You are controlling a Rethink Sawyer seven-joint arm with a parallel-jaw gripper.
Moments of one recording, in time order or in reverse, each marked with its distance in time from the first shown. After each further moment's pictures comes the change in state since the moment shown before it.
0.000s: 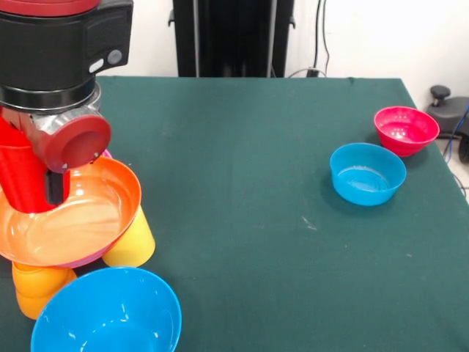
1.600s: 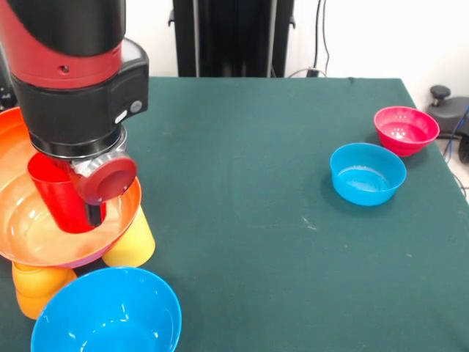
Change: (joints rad) arm -0.016 -0.007 0.103 0.161 -0.026 -0.090 0.000
